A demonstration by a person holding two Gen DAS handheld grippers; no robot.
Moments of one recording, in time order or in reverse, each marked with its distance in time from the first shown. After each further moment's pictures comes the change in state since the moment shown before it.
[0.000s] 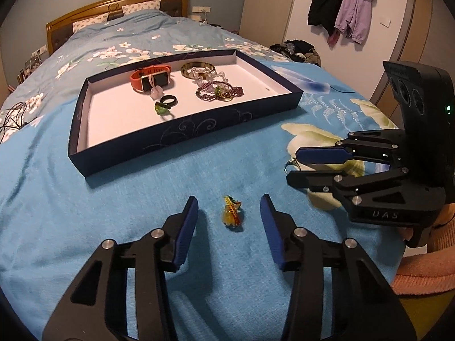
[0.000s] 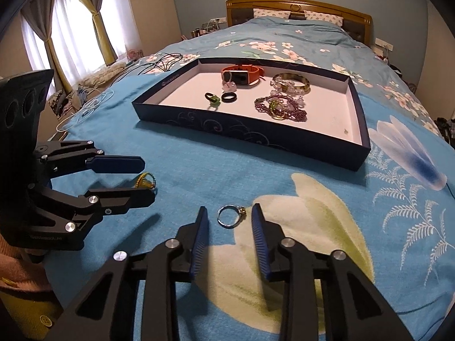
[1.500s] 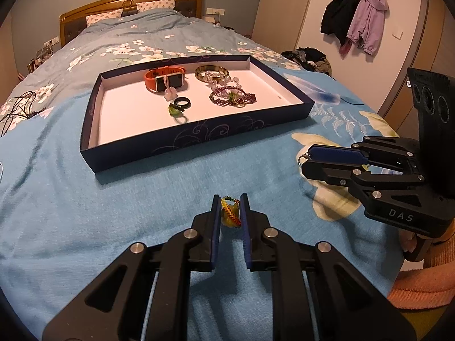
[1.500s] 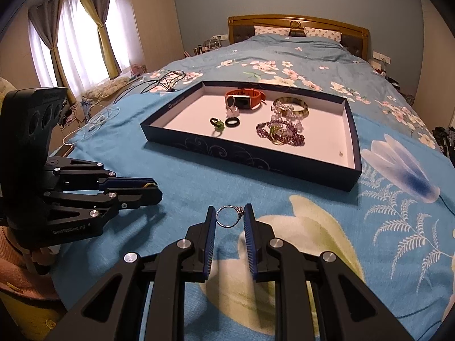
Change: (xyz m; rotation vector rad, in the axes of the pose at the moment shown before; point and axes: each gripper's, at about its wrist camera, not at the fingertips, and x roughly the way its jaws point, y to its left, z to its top) left arm -0.005 0.006 0.002 -0.063 -0.027 0.035; right arm -0.020 0.004 0.007 -0.007 -0.102 0.016
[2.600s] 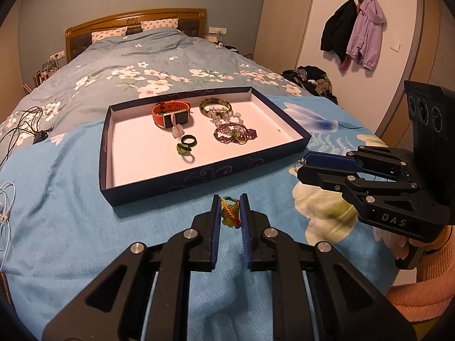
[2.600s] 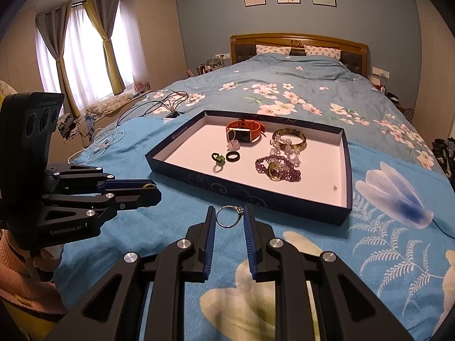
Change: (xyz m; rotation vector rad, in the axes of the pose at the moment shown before) left arm -0.026 -0.002 0.022 0.010 -0.102 0.022; right arm -0.015 -0.002 0.022 -0.009 -0.099 0.004
